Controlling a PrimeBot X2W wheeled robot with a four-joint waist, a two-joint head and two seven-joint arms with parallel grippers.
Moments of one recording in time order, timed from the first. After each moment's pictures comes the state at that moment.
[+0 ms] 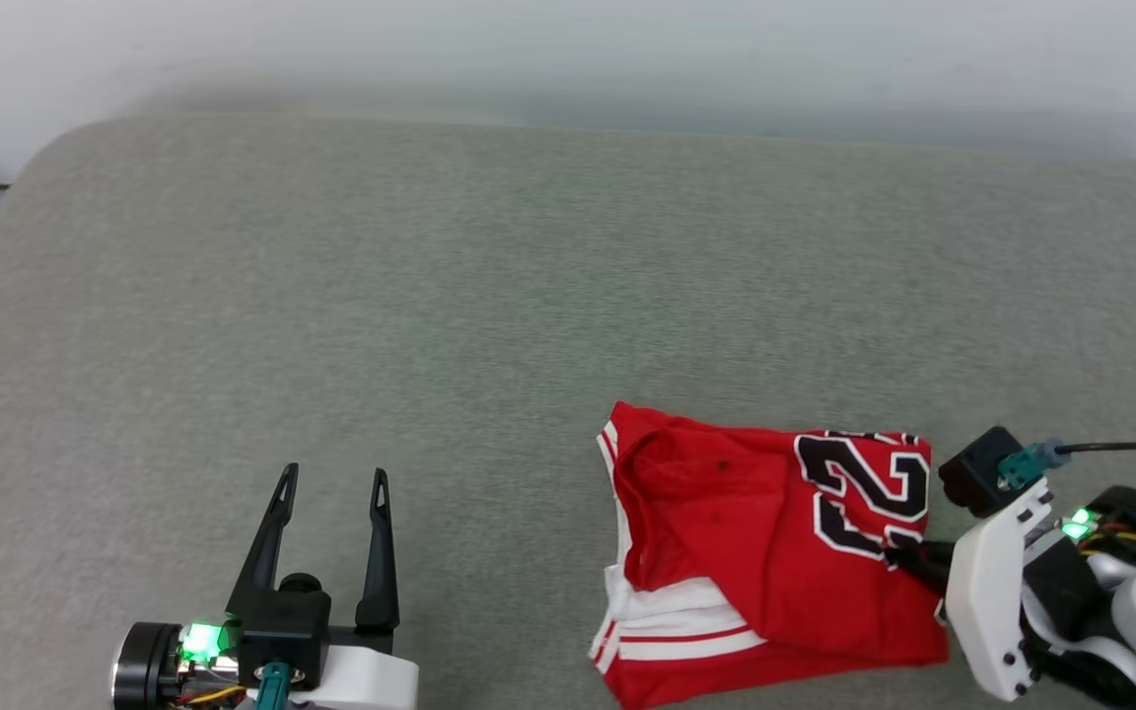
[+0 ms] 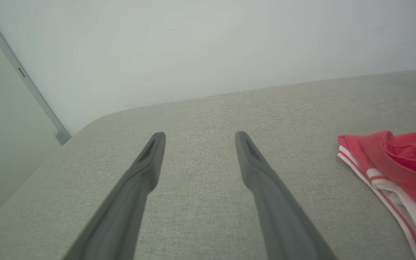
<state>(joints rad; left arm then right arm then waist) 0.03 0.16 -0.21 0.00 -0.01 0.22 -0.26 -0.36 -0.66 0.64 0.14 0.70 0.13 0.53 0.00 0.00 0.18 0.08</state>
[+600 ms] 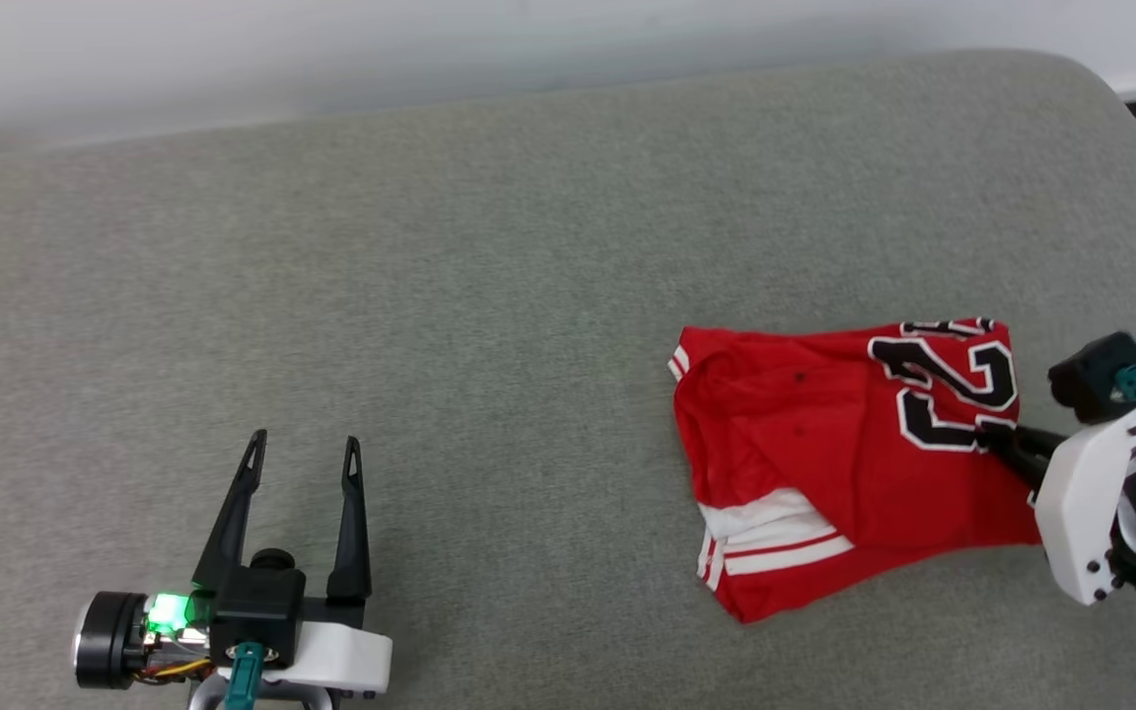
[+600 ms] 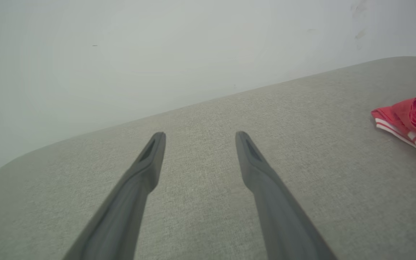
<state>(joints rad) -0.01 0.20 -0.19 -0.02 0.00 0.22 -0.26 -0.45 -0.73 0.56 0.19 0.63 0.13 0.41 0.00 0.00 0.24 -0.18</state>
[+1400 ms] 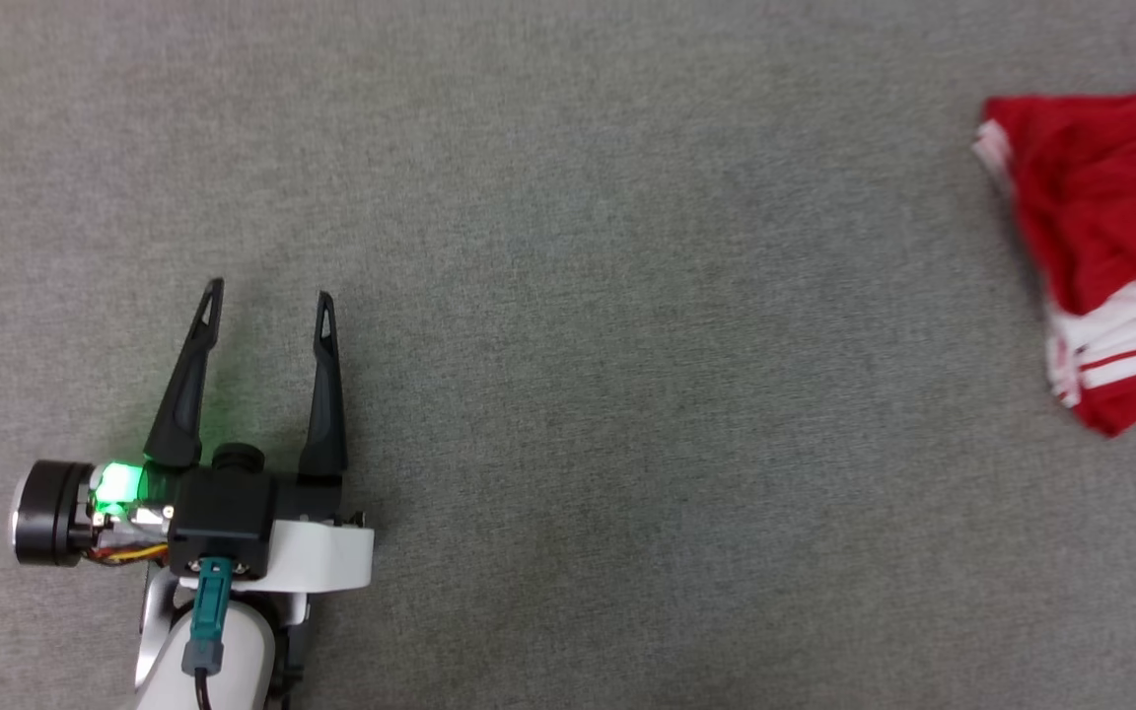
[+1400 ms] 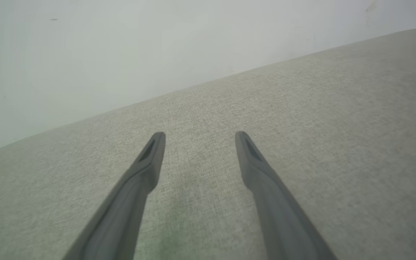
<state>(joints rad) -0.18 0.27 -0.21 -0.10 0.03 0.24 -0.26 -0.68 -0.78 0.17 0.53 0.58 0.13 0.35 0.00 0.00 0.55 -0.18</state>
